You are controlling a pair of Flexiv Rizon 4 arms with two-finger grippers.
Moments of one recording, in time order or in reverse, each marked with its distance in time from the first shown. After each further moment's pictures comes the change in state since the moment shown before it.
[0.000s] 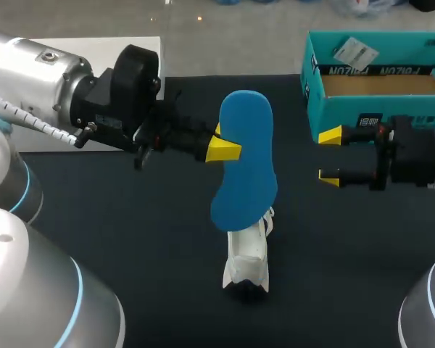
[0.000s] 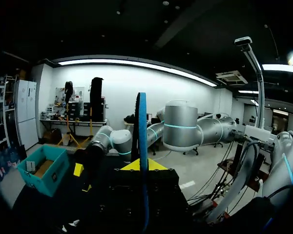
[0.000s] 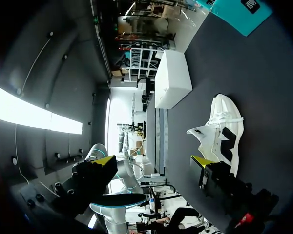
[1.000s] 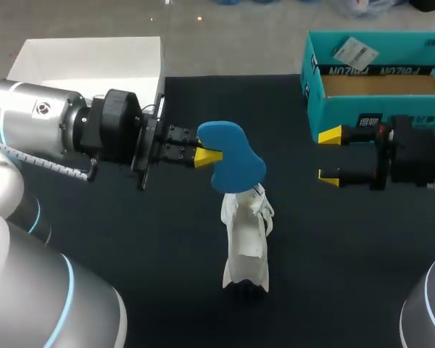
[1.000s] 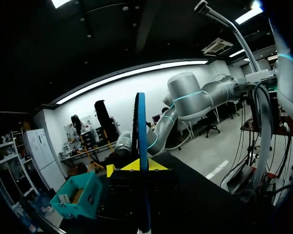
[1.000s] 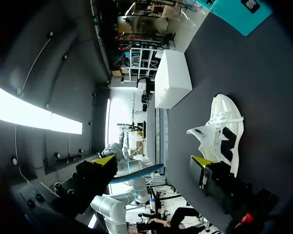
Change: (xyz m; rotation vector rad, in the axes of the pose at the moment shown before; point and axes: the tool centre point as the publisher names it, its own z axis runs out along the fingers) left arm -0.055 0.065 -0.018 0.075 -0.112 0.413; right arm 0.000 0.000 0.000 0.001 0.000 0.000
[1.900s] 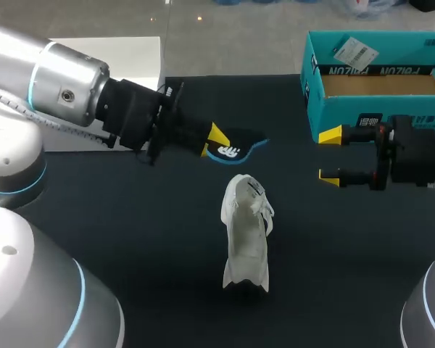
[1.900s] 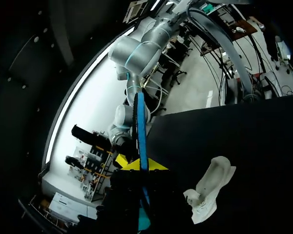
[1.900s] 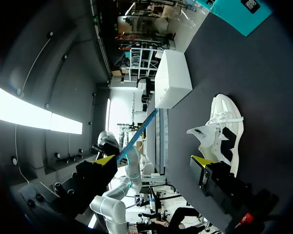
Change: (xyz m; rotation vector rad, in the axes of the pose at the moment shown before) left arm -0.041 0.059 0.001 -0.179 0.216 0.729; right arm 0.000 0.000 -0.001 0.000 0.001 0.001
